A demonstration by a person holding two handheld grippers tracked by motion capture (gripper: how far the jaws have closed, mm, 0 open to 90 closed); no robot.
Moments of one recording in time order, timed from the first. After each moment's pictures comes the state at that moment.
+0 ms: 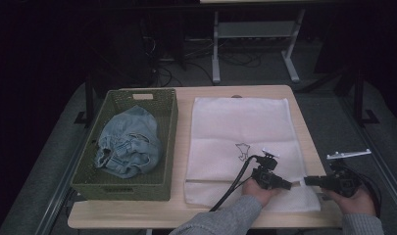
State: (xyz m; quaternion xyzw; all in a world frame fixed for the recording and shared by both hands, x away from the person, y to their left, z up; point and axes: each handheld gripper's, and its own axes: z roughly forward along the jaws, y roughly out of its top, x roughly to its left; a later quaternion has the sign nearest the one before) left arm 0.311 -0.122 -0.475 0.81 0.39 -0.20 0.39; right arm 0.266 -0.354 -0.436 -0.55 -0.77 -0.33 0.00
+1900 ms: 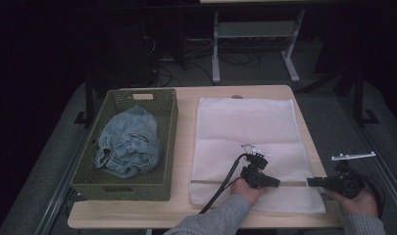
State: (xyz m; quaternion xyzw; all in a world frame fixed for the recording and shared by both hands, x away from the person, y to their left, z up) left arm 0.309 -0.085 -0.464 0.82 0.37 -0.17 0.40; right arm 0.265 -0.369 -0.447 -0.56 -0.75 -0.34 0.01
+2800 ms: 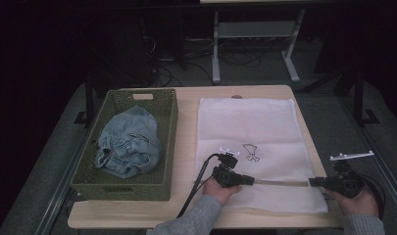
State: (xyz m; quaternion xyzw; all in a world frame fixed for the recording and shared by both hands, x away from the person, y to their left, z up) left arm 0.308 -0.004 -0.458 0.79 0.40 -0.17 0.43; right arm 0.267 -0.368 -0.446 -0.57 -0.76 -0.30 -0.01
